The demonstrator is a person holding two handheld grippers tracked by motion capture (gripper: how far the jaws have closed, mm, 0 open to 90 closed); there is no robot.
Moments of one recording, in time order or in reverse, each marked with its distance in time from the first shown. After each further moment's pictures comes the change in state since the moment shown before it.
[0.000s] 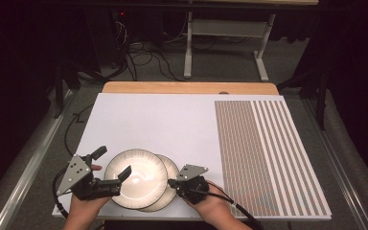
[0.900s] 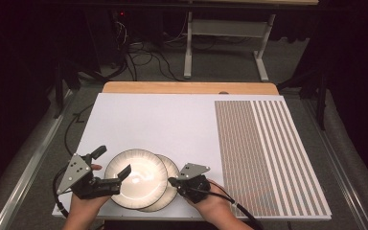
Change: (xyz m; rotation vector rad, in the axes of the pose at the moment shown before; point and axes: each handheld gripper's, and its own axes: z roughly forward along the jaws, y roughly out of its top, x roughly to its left) left arm 0.002 -0.001 0.002 -0.001 0.006 -0.007; right arm -0.002 0.003 -0.005 -0.016 -0.013 -0.001
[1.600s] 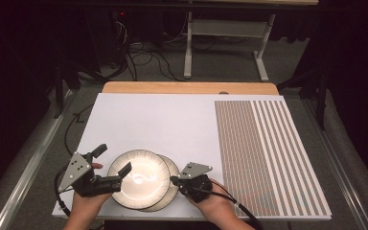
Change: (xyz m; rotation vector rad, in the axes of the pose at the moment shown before) left arm 0.004 -0.003 0.006 -0.015 0.009 -0.015; right arm -0.001 0.001 -0.006 -0.004 -0.018 0.008
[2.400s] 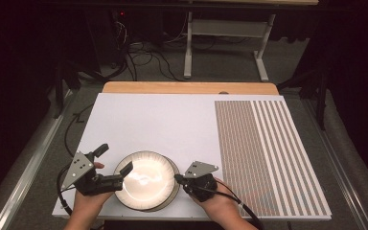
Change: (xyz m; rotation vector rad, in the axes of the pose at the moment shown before) left arm 0.001 -0.002 0.004 0.015 -0.002 -0.003; right arm -0.007 -0.002 -0.011 -0.020 -0.024 -0.004
